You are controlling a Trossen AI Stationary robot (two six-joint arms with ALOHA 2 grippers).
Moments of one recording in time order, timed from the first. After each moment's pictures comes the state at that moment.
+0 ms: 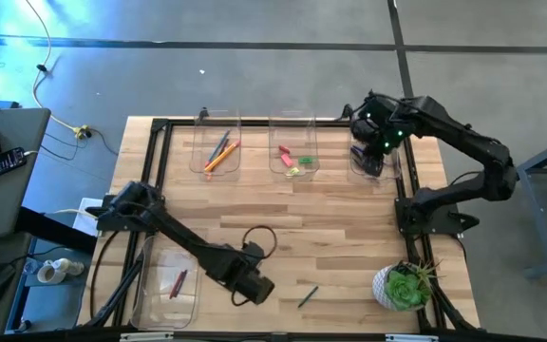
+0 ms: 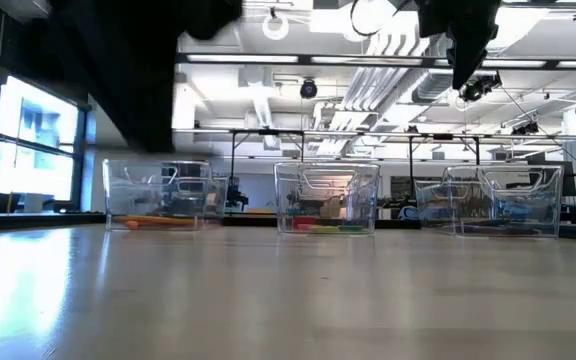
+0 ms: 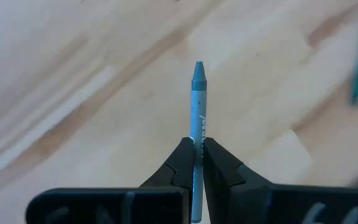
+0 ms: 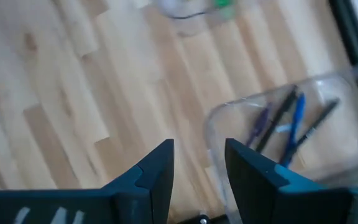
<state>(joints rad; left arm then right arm) -0.45 2.01 1.54 -0.90 -0.22 -1.43 -0.54 1.27 1.43 -1.44 -0.12 -0.12</state>
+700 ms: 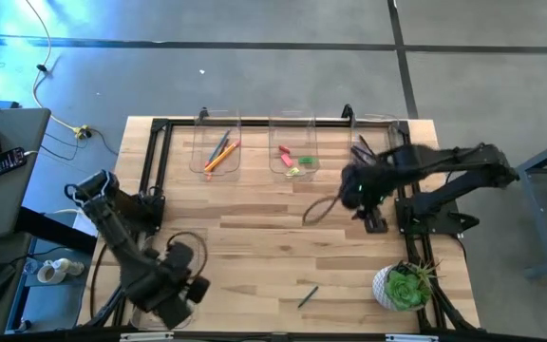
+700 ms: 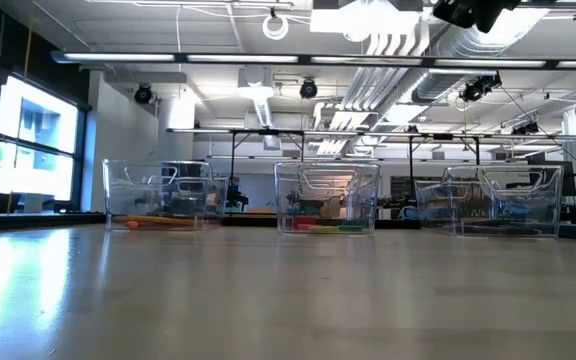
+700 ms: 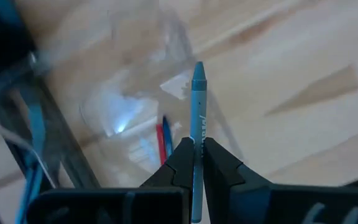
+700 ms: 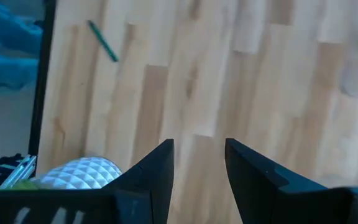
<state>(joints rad) -0.79 1.73 1.53 -1.53 -0.20 -2.02 0.11 1.31 1.43 -1.35 -0.17 -0.02</state>
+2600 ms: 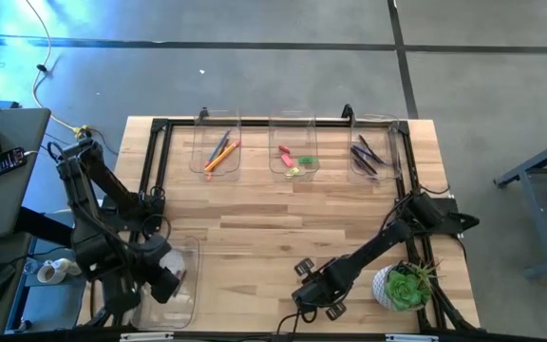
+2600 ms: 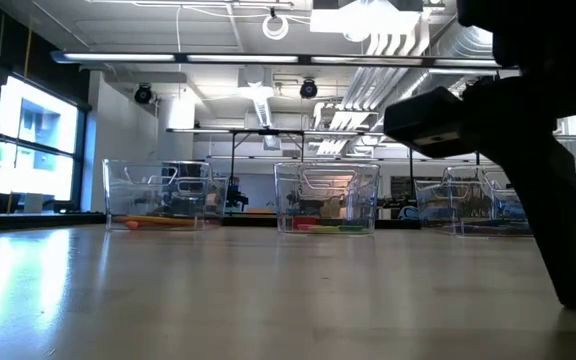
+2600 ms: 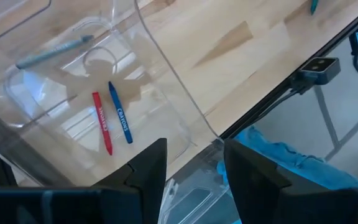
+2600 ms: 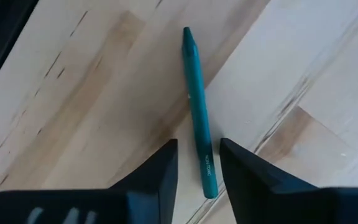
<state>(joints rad) -0.98 1.34 1.27 -1.22 -0.31 -2.05 0.61 2.10 1.43 -0.68 -0.05 -0.02</state>
